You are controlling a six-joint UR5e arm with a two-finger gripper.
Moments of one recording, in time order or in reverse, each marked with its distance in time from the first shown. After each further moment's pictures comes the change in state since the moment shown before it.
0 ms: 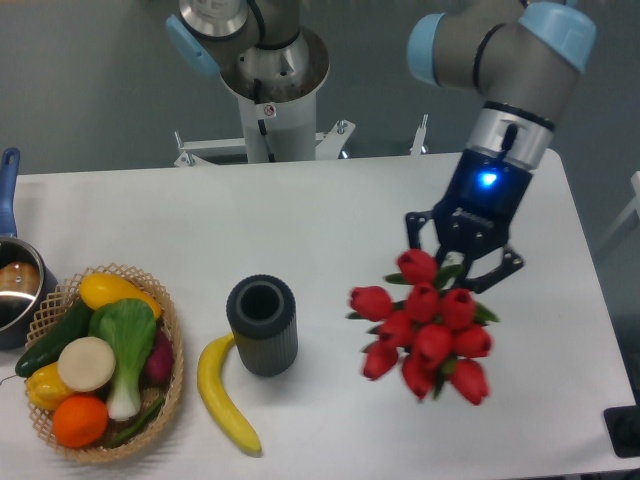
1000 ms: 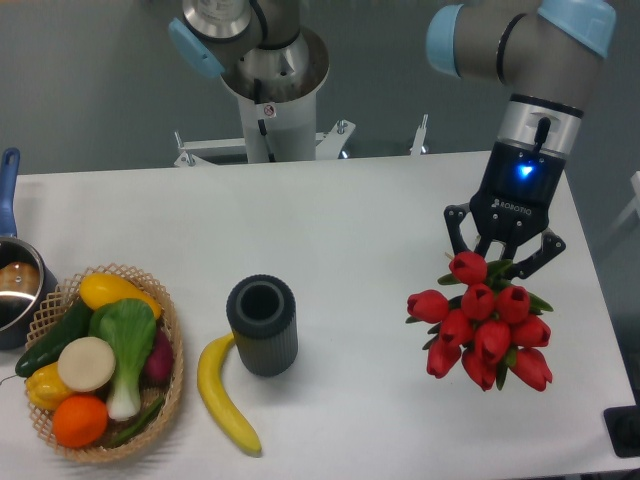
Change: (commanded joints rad) arm 0.113 0.002 0.040 -0.052 0.299 -0.028
